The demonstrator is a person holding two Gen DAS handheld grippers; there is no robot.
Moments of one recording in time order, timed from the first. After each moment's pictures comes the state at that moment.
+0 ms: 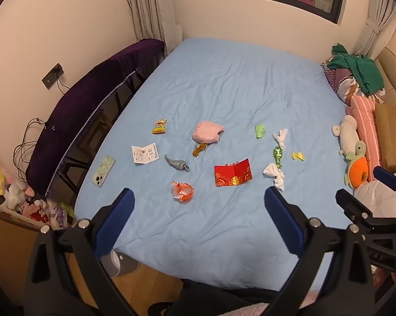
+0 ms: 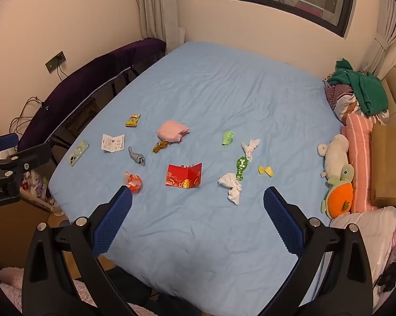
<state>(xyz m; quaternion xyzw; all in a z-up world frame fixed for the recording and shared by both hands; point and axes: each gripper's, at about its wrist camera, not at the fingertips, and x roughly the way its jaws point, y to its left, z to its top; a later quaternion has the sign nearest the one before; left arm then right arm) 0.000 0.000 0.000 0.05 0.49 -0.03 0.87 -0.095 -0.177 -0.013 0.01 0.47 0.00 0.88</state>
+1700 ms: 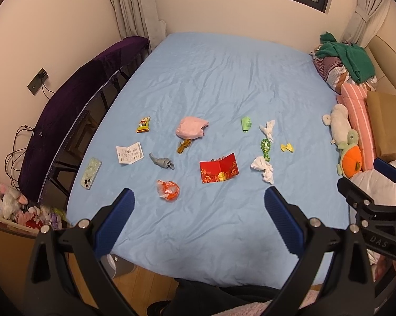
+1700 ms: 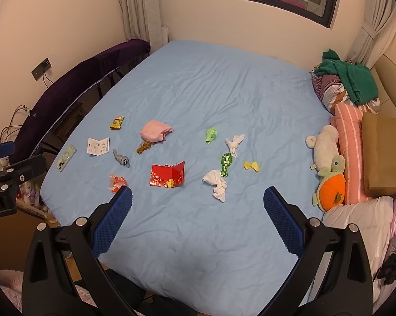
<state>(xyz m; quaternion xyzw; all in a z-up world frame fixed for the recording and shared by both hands) 0.019 -0.040 -0.007 0.07 0.51 -0.06 0.86 -0.090 -0.213 -0.022 0.03 0.48 -0.04 0.88</state>
